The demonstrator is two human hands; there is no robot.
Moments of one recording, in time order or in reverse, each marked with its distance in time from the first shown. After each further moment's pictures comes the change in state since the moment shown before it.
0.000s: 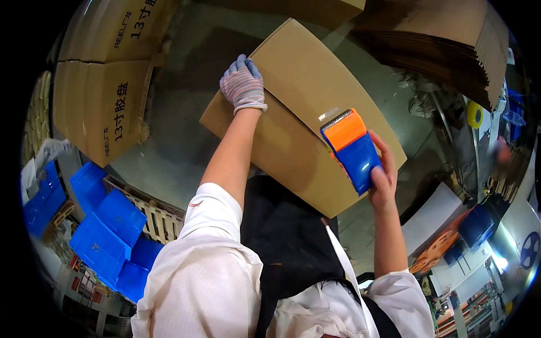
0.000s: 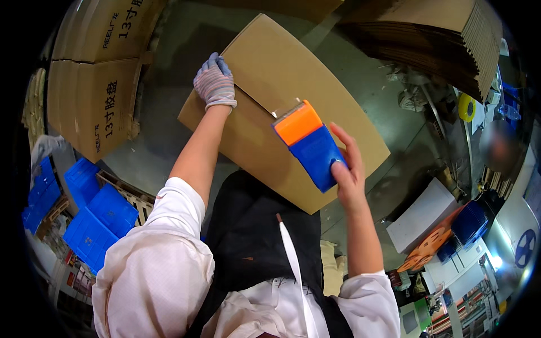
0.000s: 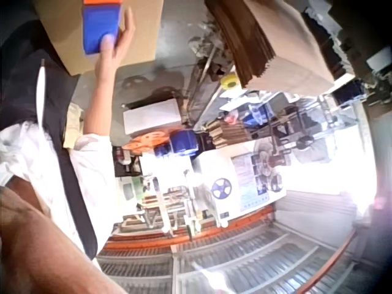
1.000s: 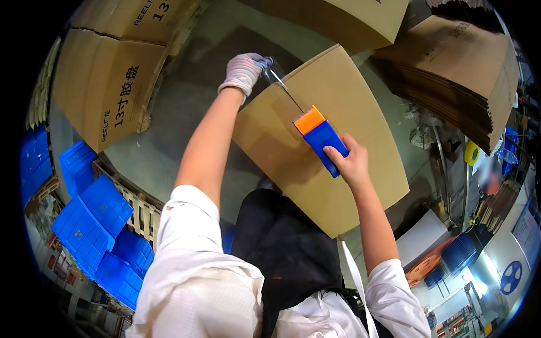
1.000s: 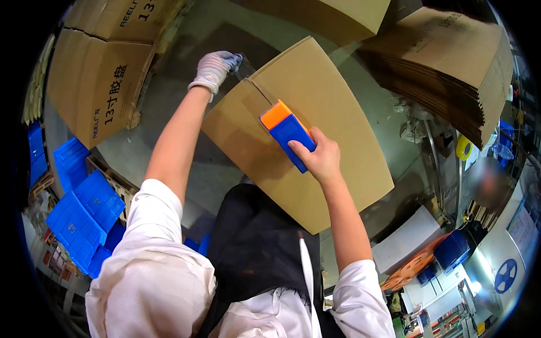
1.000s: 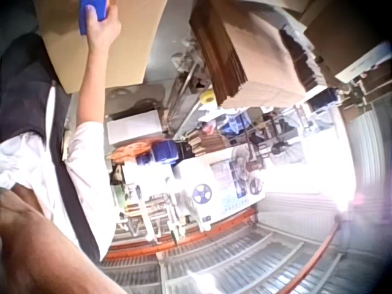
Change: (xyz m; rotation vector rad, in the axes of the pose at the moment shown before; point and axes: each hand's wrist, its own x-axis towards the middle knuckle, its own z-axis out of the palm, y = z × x) left_hand 0.094 -0.095 0.028 -0.678 -0.671 -0.242; right_hand 0.097 0.056 0.081 -0.841 -0.107 0.074
